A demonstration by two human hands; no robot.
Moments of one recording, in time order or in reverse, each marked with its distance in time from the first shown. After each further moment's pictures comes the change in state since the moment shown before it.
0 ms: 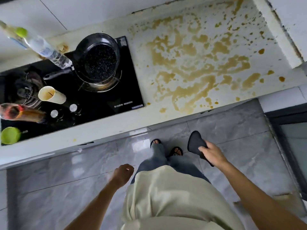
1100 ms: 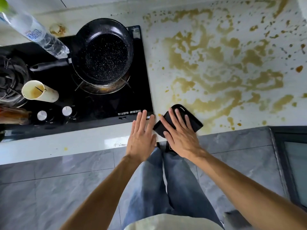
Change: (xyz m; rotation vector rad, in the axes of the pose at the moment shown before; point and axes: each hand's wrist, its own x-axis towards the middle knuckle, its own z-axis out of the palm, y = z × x) left_hand 0.076 0.145 -0.085 0.252 0.554 0.628; right_hand 0.105 -0.159 0.089 -0.928 0.239 -0.851
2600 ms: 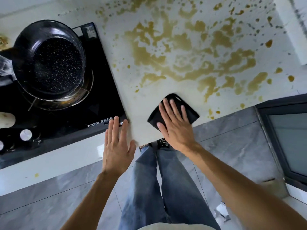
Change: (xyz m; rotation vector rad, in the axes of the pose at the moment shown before) left_hand 0.003 -0.007 0.021 0.049 0.119 -0.012; right_hand -0.008 0.056 0.012 -0.035 0.198 0.217
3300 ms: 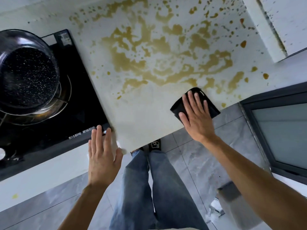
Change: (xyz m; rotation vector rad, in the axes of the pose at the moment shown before) left_hand 0.000 0.002 0.009 -0.030 0.031 -0.030; right_hand -0.015 0.116 -0.030 -0.031 -0.063 0.222
